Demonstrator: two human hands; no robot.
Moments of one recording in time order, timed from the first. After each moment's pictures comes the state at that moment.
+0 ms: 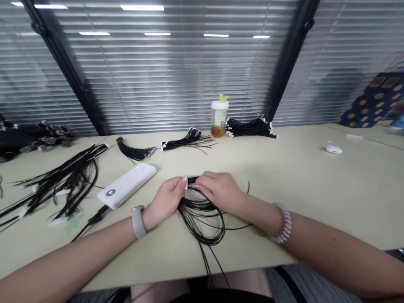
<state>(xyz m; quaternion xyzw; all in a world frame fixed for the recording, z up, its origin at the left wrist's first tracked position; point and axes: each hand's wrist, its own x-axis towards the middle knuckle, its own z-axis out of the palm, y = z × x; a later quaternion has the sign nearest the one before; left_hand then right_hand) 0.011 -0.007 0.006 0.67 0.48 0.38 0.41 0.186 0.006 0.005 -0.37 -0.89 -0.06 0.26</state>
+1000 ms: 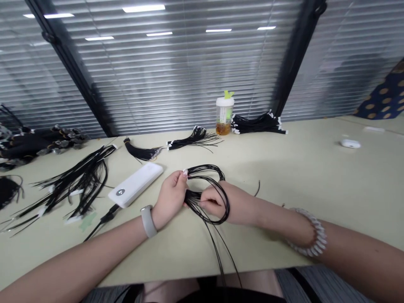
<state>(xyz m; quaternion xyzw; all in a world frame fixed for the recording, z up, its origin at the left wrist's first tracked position) 0.014 -0.005 0.006 0.60 0.54 0.46 0.37 0.179 -0.013 0.021 -0.36 -0.89 0.22 0.18</state>
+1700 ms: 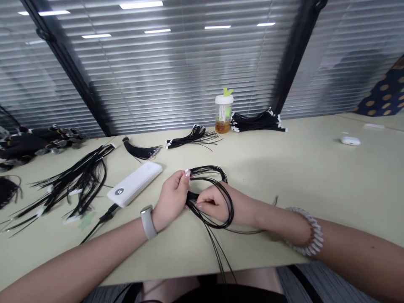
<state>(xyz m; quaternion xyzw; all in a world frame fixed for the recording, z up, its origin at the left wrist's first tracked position) 0.015 -0.009 0.004 0.63 0.52 0.45 0.36 0.174 -0.017 0.013 -0.32 -0.88 0.29 0.22</state>
